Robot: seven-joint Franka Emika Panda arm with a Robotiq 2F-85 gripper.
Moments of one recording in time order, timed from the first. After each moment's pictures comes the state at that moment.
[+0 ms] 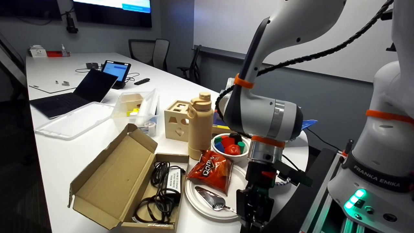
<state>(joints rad) 0.37 0.30 0.32 -2.77 1.75 2.47 -0.88</state>
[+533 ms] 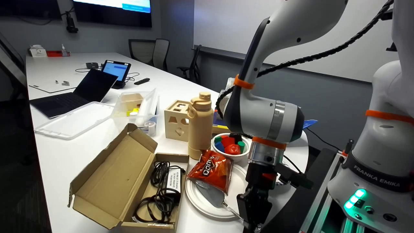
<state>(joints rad) 0.40 0.31 0.32 -2.77 1.81 2.49 -0.93</state>
